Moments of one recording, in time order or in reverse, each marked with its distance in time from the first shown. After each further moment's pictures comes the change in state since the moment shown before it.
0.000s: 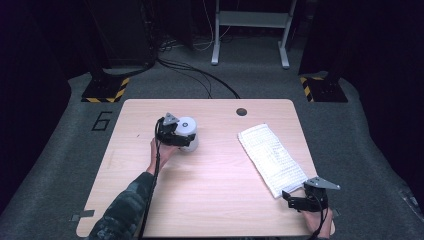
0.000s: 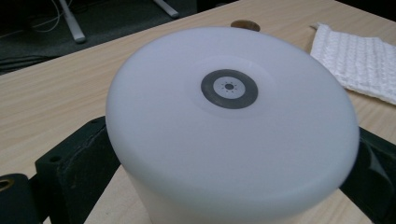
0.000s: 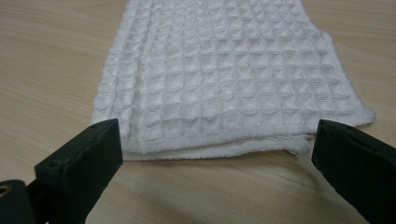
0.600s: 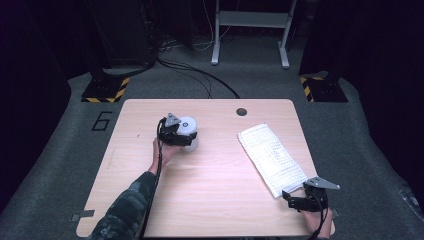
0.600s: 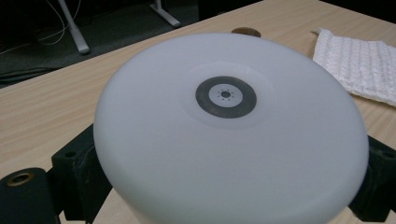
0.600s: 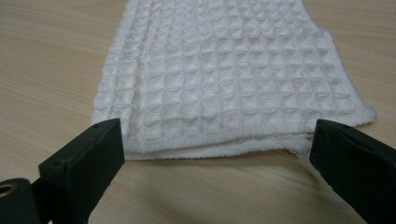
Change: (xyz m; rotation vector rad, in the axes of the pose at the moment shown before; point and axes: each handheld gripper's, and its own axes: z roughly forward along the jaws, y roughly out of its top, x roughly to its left) left arm -0.002 -0.002 0.006 -0.036 -0.001 0.025; right arm 0.000 0.000 0.000 0.004 0.000 0.002
